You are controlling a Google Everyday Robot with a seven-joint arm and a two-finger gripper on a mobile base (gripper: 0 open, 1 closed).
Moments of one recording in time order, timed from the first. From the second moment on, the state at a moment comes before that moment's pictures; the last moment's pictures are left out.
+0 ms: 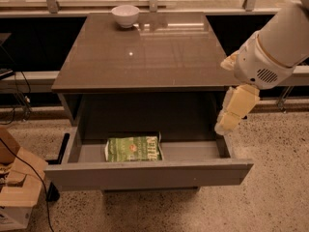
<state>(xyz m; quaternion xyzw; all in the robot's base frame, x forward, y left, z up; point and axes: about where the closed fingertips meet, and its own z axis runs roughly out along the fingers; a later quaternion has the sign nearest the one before) 0.480 -0.160 0.918 -0.59 0.77 0.05 0.21</state>
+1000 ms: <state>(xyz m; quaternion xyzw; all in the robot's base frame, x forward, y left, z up) 0.544 -0.061 0.802 -0.54 0.80 0.13 0.23</state>
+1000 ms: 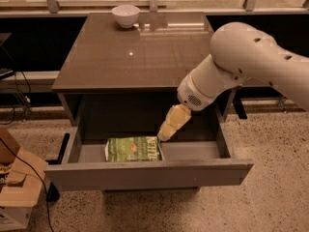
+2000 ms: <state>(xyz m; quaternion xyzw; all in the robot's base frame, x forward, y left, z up) 0.550 -0.022 0.736 -0.50 0.81 0.21 0.21</state>
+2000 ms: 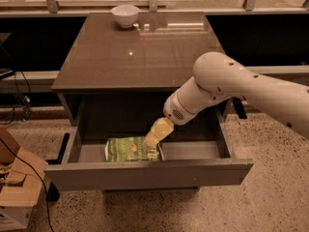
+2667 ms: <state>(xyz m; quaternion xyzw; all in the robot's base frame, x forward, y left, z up) 0.565 0.001 0.658 -0.45 0.84 0.26 0.17</state>
